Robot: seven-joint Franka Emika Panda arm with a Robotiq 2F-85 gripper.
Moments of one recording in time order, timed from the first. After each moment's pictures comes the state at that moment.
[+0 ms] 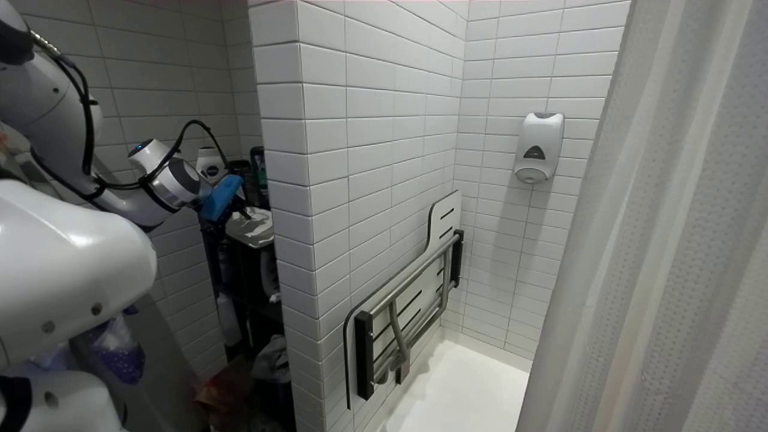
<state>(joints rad) -1.67 -0.71 2.23 -2.02 -0.08 2.90 -0.61</state>
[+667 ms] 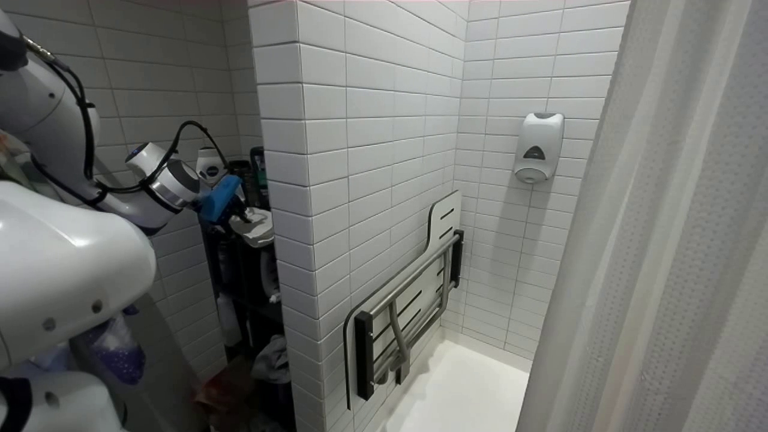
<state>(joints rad) -1.65 -0.75 2.20 -2.00 -0.13 2.90 -0.53</state>
